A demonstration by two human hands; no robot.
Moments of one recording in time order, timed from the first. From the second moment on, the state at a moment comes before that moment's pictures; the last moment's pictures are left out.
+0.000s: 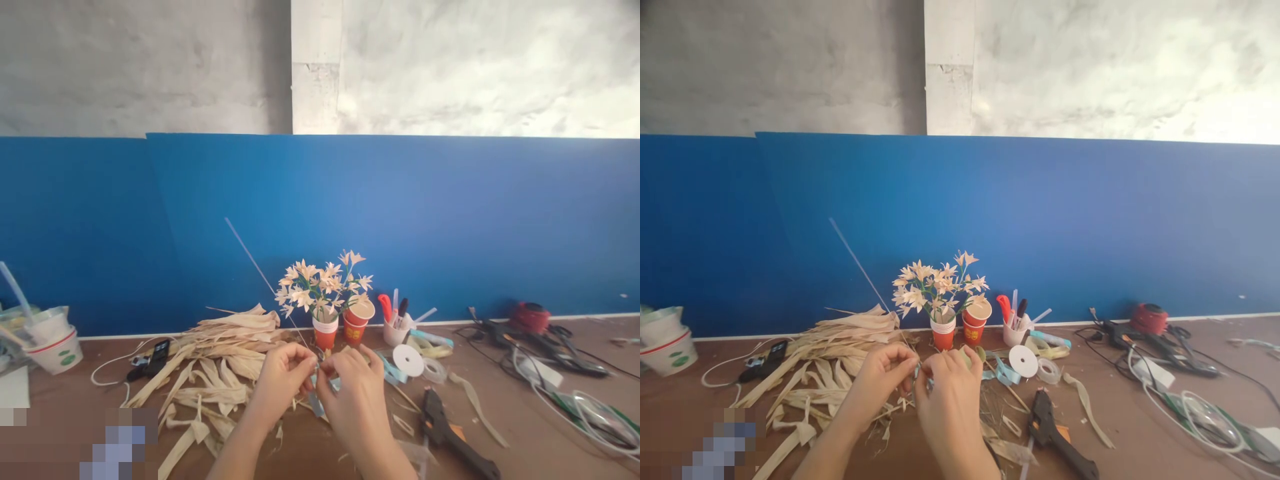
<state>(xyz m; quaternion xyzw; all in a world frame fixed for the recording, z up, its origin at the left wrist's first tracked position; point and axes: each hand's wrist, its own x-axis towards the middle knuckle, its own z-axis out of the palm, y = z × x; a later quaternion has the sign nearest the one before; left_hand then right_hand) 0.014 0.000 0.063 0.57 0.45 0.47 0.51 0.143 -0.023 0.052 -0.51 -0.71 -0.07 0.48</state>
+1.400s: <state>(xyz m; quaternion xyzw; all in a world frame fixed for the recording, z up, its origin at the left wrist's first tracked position) -0.001 0.003 0.063 0.63 0.42 0.45 0.47 0.159 -0.008 0.054 -0.48 -0.64 0.41 0.43</state>
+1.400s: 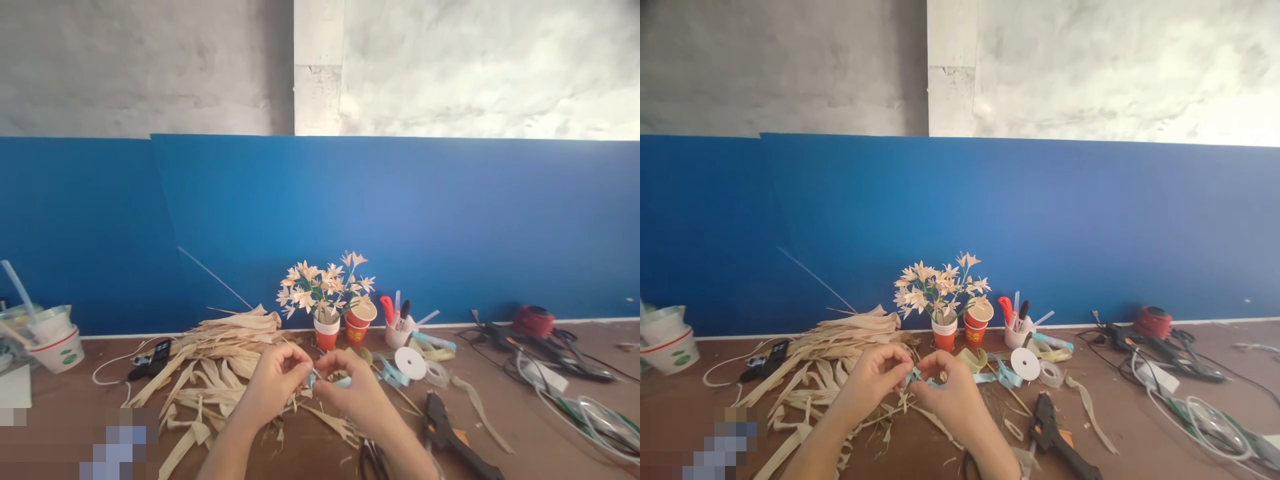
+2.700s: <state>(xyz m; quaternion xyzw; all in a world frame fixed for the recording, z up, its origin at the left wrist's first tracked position) -0.037 -0.004 0.077 0.69 0.35 0.30 0.56 0.158 0.070 -0.006 -0.68 -0.71 0.08 0.18</state>
